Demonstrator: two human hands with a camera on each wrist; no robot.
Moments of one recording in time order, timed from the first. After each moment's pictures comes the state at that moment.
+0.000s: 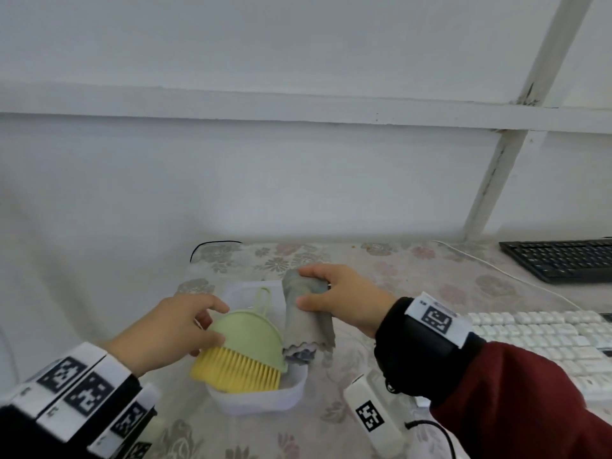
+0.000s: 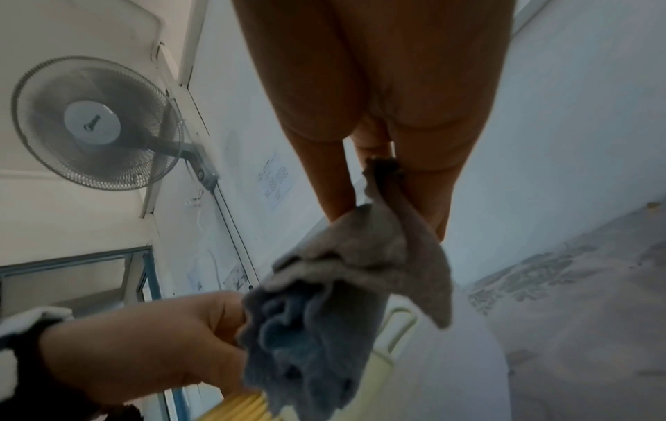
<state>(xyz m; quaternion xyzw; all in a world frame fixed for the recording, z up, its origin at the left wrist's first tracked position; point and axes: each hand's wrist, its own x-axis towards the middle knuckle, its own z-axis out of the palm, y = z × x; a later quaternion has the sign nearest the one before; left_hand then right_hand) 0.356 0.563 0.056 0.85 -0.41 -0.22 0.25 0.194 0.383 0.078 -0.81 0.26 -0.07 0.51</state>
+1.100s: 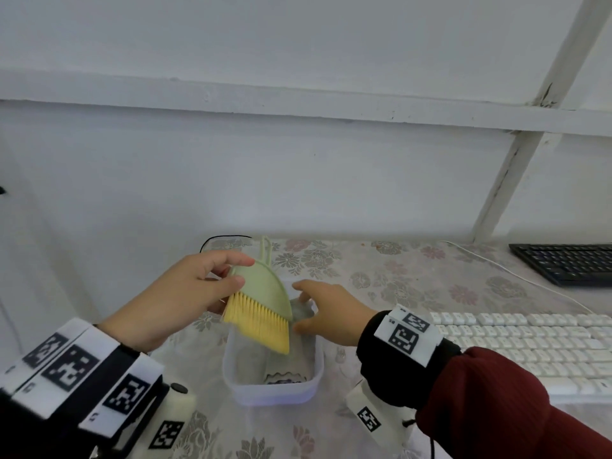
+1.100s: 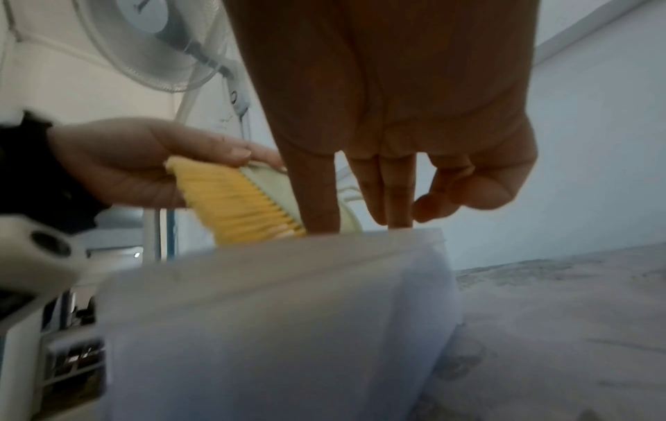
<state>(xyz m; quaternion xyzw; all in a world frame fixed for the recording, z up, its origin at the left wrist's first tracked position) 0.350 0.564 0.085 0.73 -0.39 -0.24 0.50 0.217 0.405 0.057 -0.93 0.24 0.06 0.28</state>
